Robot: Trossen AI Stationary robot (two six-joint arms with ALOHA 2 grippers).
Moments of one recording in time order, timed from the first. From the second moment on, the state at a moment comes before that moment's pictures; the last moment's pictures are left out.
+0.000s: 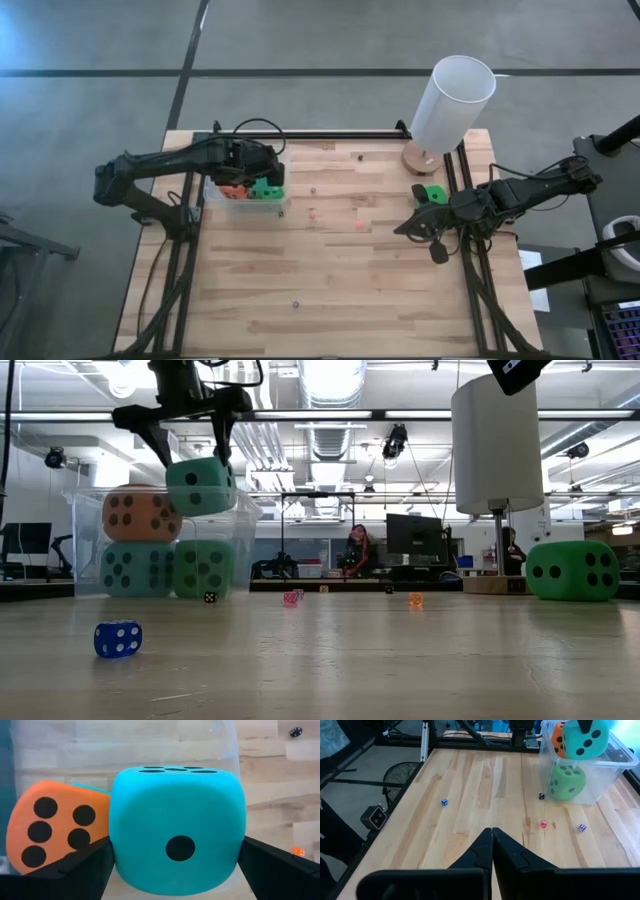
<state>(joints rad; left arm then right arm) 0.21 1.40 1.34 -1.26 -0.31 -1.28 0.32 0.81 0.79 -0.44 0.13 0.14</state>
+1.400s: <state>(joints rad) 0.20 1.40 1.29 -1.23 -0.25 -1.28 0.32 0.81 0.79 -0.44 0.13 0.14</state>
